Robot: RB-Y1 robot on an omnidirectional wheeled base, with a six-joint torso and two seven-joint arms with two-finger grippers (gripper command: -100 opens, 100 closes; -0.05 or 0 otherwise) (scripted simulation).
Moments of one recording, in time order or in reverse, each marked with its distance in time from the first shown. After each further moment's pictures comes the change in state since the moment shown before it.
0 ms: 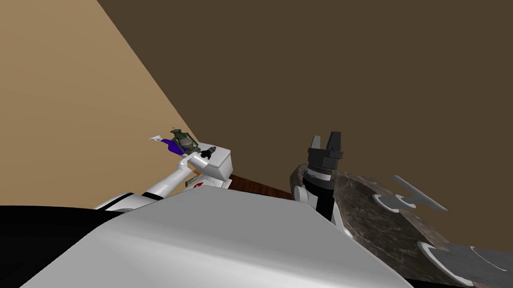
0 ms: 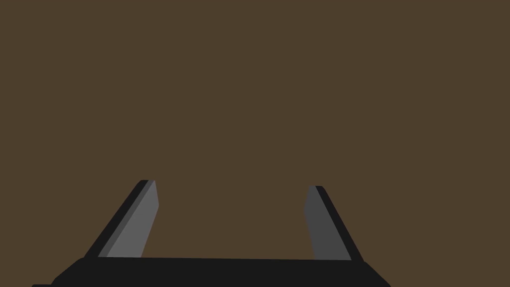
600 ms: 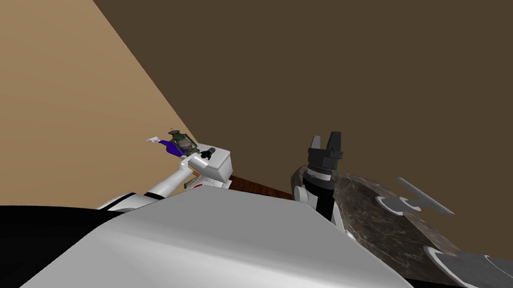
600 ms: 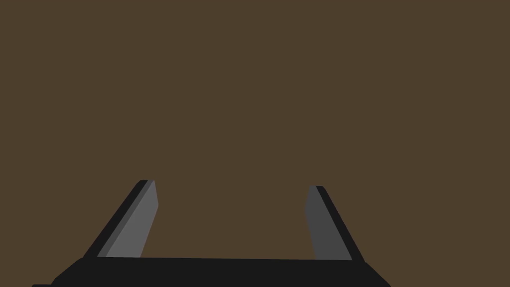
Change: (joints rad) left arm -0.005 -0.015 0.006 0.038 -0.014 -0.030 -0.002; right arm 0.000 0.000 0.000 0.000 0.000 0.000 0.000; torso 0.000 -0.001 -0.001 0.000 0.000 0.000
